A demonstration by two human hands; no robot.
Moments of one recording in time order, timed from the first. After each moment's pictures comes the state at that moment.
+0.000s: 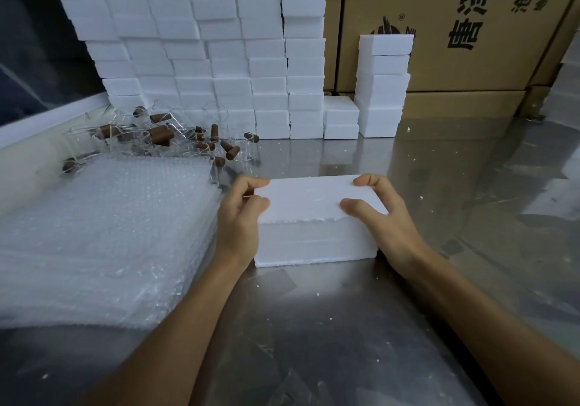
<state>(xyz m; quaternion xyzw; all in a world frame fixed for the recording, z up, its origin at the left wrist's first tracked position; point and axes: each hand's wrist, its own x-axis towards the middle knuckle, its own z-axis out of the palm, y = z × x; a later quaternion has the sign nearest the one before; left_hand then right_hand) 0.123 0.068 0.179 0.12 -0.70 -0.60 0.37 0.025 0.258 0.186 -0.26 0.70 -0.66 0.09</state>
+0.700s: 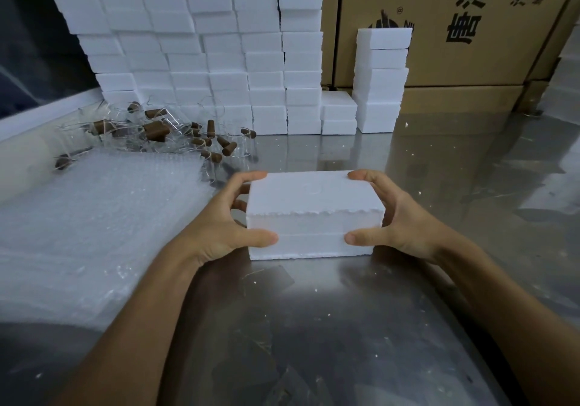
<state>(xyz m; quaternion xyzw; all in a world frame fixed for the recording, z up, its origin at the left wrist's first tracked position) 0.143 0.025 0.184 0.06 -0.83 -0.54 0.14 -0.007 0.286 0.191 -0.40 0.71 -0.54 0.20</state>
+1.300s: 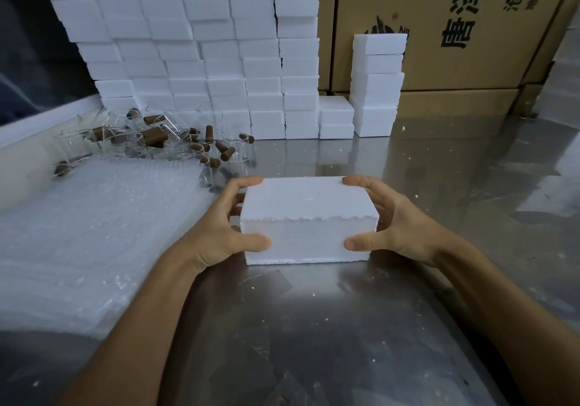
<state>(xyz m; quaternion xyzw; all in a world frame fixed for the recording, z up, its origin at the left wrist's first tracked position) 0.144 0.028 0.185 0.04 -0.79 -0.59 0.13 -0.007 0.289 0.193 -0.40 0.71 -0.54 0.21</state>
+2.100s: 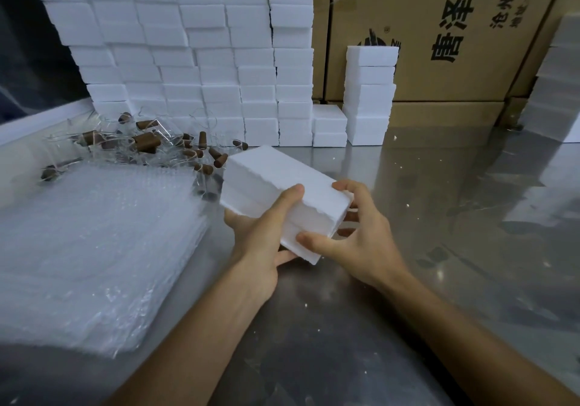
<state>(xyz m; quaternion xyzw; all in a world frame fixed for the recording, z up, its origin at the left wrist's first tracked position) 0.109 0.123 0.203 0.29 -0.44 -0.81 0.26 0.034 0.250 0.180 -0.33 0.76 -0.56 -0.03</state>
